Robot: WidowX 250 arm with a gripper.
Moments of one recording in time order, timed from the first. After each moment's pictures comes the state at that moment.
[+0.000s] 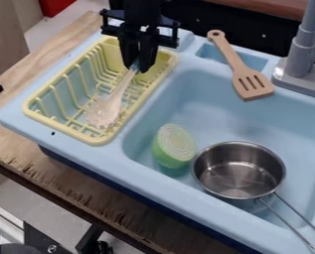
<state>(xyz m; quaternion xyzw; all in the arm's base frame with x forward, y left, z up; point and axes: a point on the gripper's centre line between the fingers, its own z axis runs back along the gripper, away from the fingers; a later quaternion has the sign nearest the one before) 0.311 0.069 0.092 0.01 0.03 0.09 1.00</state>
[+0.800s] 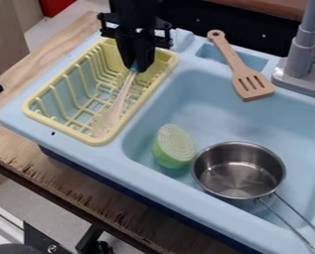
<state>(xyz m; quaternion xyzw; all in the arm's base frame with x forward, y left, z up) 0.320 0.076 0.083 -0.01 -0.03 0.05 1.00</state>
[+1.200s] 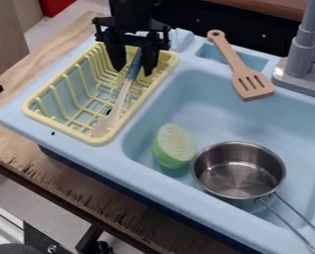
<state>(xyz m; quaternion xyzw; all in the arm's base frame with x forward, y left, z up) 0.317 0.078 0.081 -0.01 -0.02 0.13 0.99</state>
